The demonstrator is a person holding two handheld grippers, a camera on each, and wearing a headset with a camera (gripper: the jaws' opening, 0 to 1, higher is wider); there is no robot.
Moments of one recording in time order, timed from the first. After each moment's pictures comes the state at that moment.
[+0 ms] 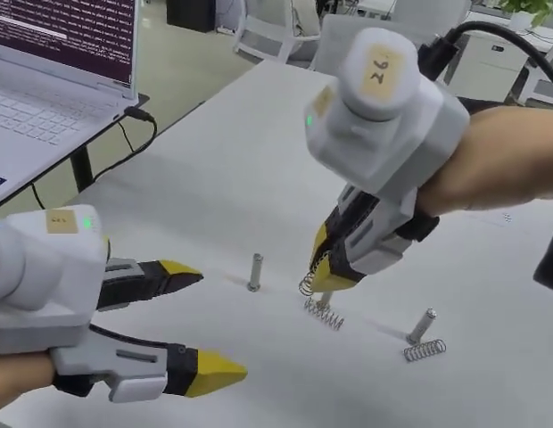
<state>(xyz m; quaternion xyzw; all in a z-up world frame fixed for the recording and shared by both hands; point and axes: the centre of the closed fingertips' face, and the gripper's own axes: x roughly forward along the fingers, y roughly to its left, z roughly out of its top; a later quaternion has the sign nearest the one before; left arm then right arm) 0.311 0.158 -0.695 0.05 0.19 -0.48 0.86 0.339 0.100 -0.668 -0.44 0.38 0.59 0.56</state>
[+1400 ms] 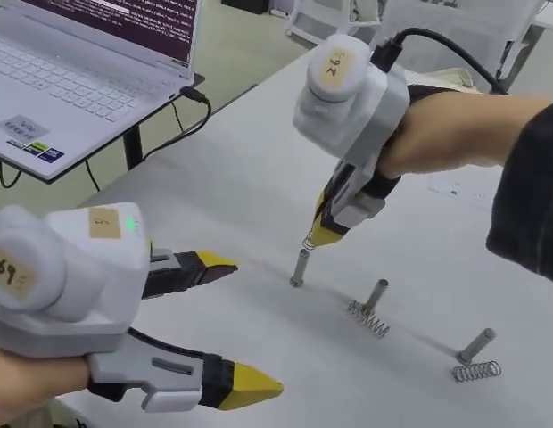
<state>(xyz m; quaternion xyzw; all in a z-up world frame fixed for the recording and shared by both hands) 0.310 0.165 -0.700 0.06 0.18 -0.46 0.87 0.416 0.147 -0.710 -0.46 0.40 0.57 0.55</state>
